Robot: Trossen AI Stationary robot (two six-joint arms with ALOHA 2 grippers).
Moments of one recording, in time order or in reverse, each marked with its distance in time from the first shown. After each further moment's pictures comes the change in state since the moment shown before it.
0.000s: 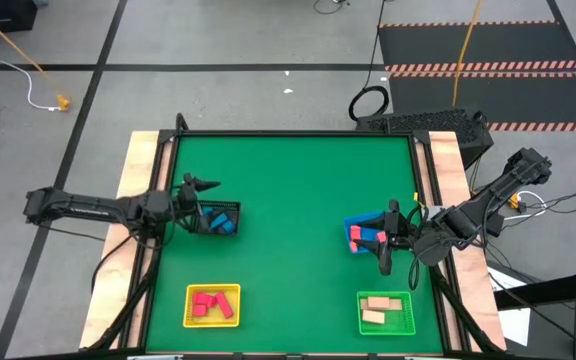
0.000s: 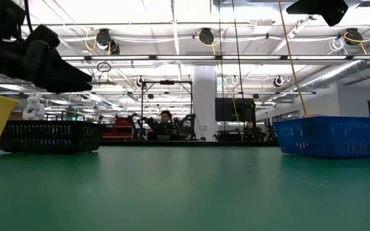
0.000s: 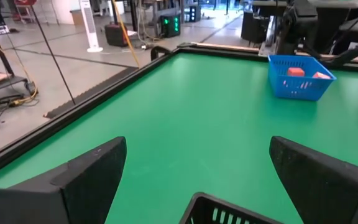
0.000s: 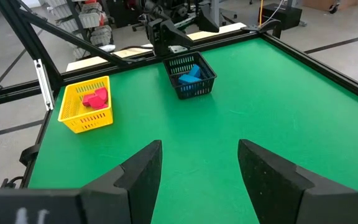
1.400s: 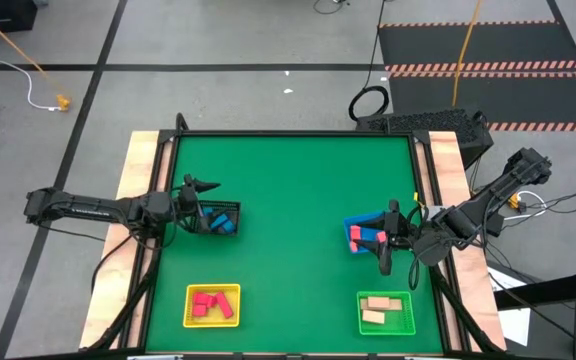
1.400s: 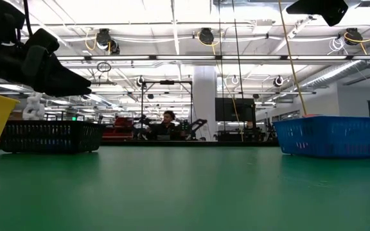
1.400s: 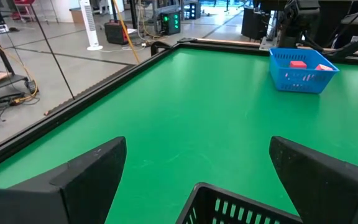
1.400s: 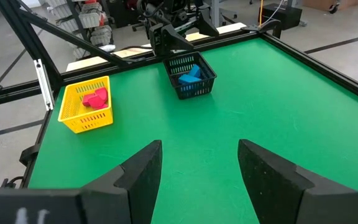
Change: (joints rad) left arm 0.000 -0.009 -0.034 0.017 0.000 0.005; right arm 0.000 0.000 0.000 0.000 0.000 0.000
